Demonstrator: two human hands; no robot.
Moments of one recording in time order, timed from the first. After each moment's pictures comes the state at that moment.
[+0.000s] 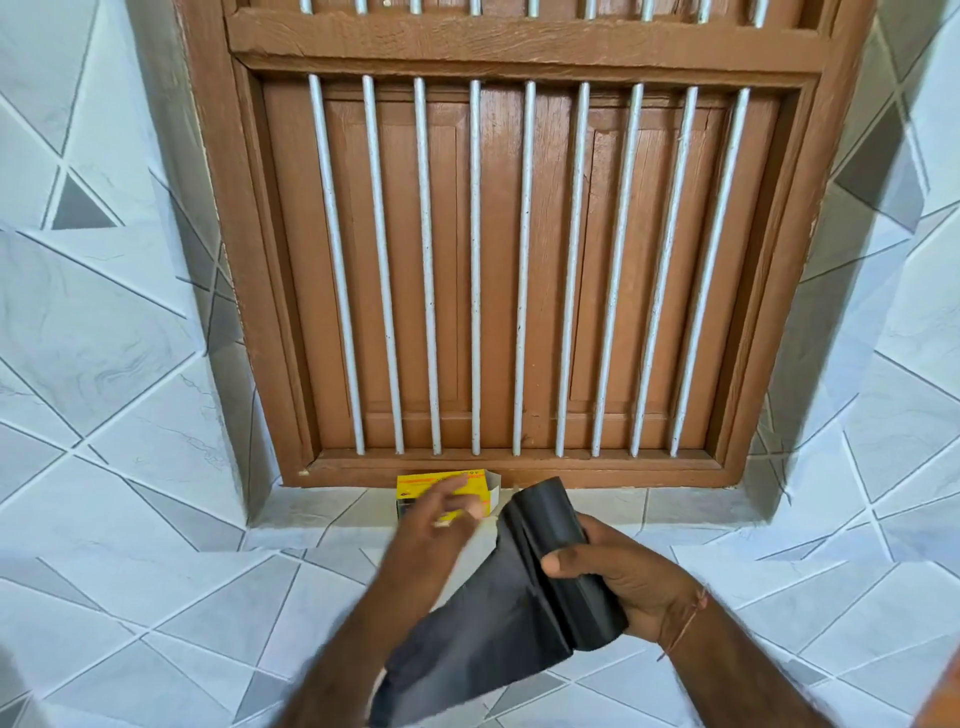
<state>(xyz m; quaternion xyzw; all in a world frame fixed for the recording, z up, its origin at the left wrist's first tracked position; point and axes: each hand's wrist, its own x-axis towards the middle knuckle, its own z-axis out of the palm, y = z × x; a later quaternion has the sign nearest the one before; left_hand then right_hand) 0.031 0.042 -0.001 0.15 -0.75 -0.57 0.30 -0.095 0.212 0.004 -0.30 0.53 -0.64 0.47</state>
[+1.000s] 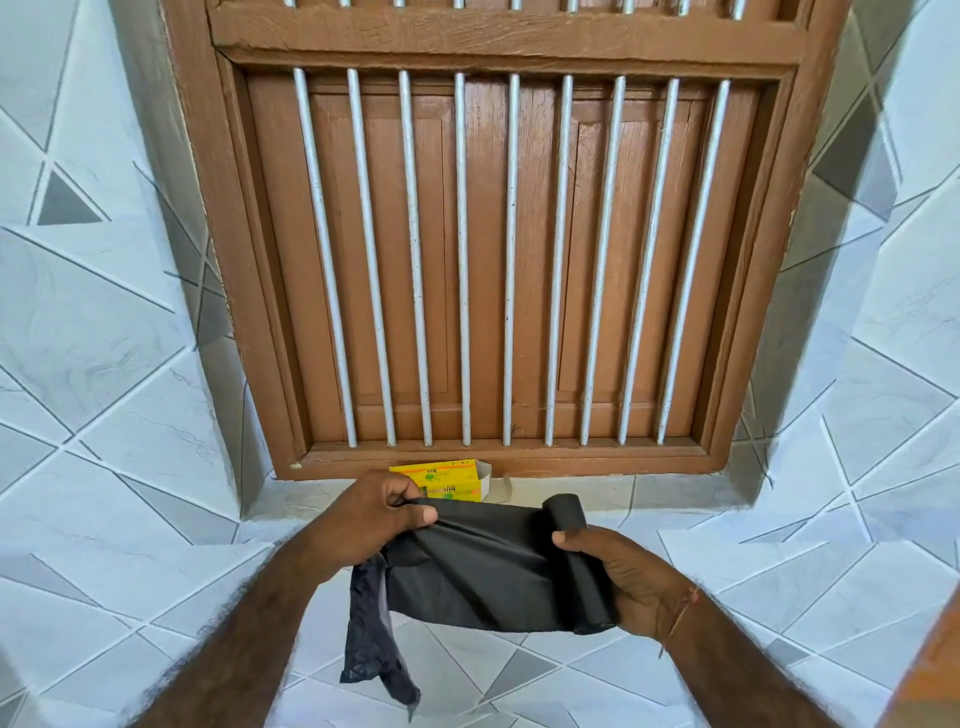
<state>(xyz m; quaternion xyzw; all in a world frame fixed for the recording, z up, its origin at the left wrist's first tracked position) 0.038 -0.017 0.016 0.15 -0.87 -0.45 0.15 -0.120 0.224 -0.039 -0.09 0.62 -0.66 0.41</state>
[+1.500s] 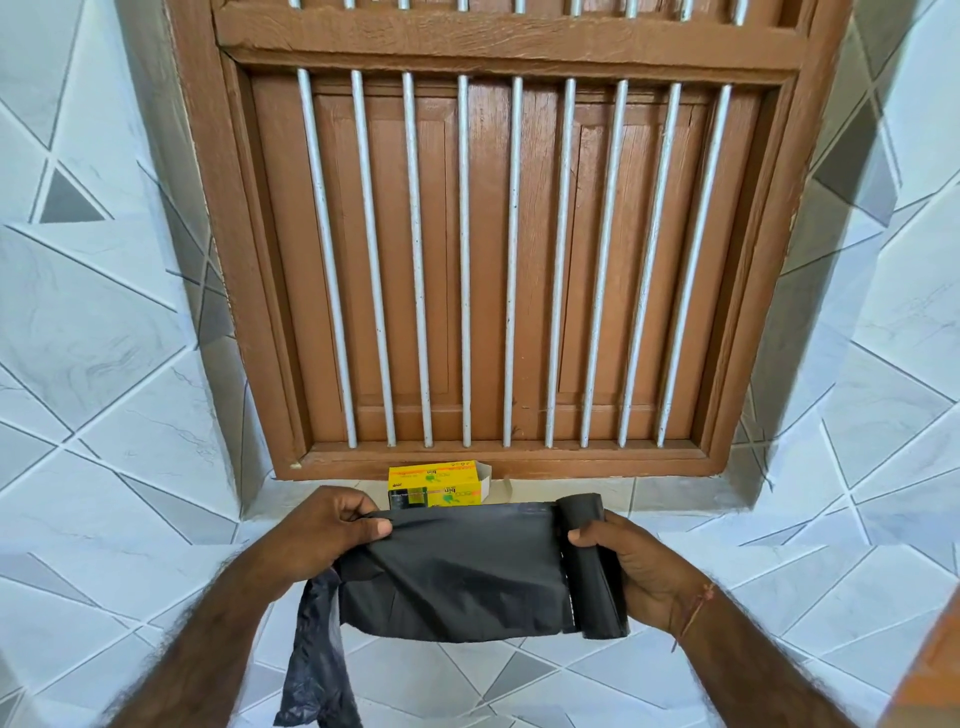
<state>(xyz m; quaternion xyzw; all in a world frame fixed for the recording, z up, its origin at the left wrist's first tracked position) 0.066 -0.050 0.000 0.20 -0.86 -0.45 0.14 -0.121 0.233 -0.024 -0.15 0.57 -0.71 0.40</state>
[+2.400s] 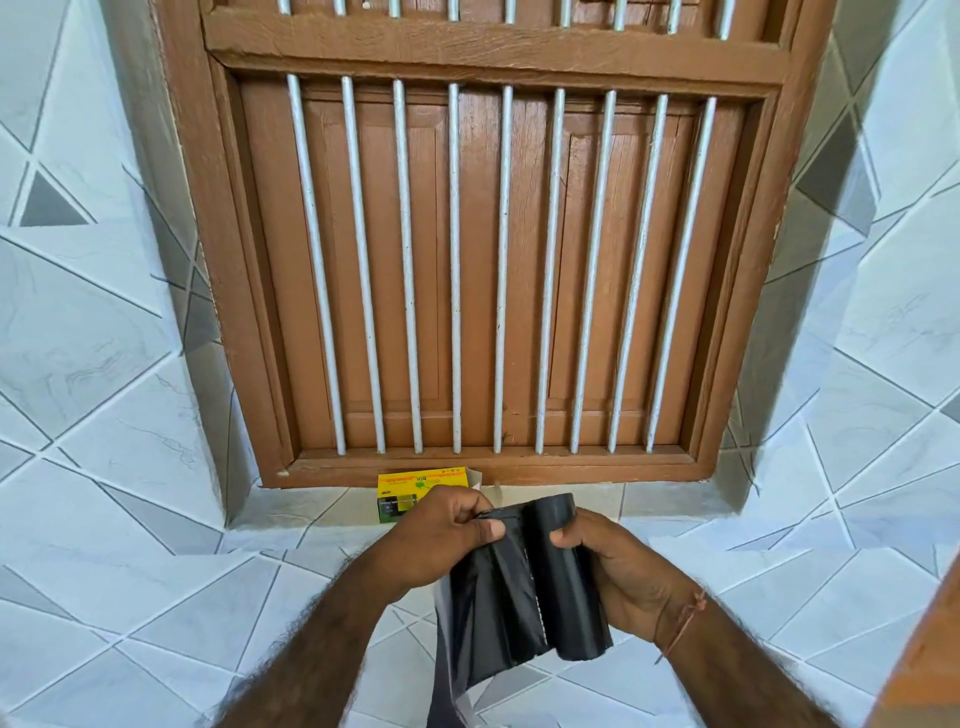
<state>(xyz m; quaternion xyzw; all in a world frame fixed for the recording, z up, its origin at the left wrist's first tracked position) 0.007 0.045 0.014 0.06 -0.84 -0.54 0.10 -0.094 0.229 0.003 -0.26 0.50 -0.69 0.46</state>
